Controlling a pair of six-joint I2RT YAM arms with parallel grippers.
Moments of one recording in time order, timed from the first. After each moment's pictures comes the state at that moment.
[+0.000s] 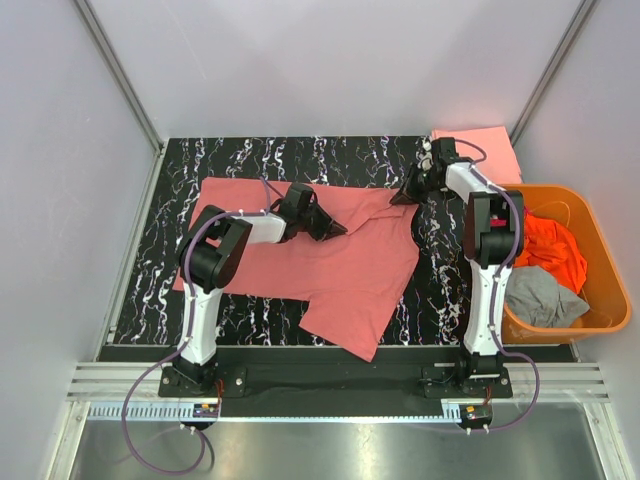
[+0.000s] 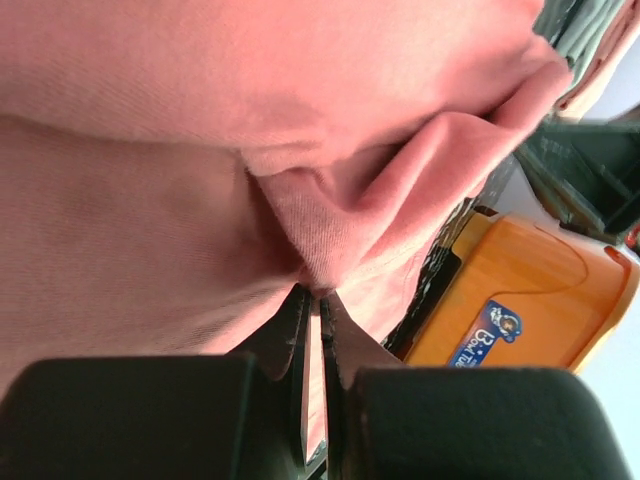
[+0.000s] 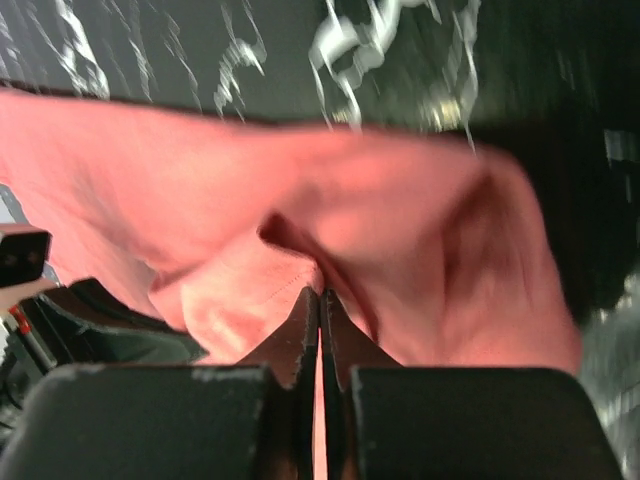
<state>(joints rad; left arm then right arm) -0.51 2.13 1.26 0.15 0.36 -1.30 0.05 2.32 1.83 -0.55 -0.55 0.44</state>
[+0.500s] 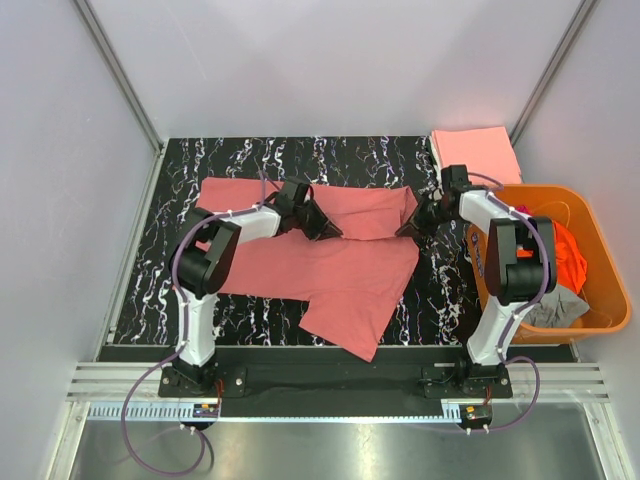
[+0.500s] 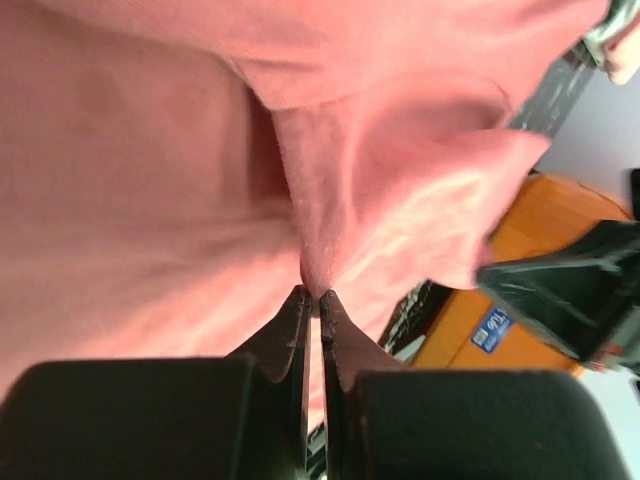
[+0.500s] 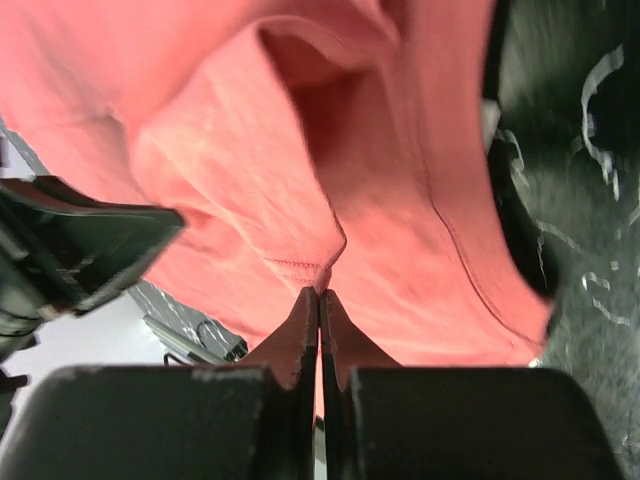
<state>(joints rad) -0.49 2.06 1.28 -0.05 0.41 -1.18 0.05 1.89 1.28 -0.54 -0.54 0.61</state>
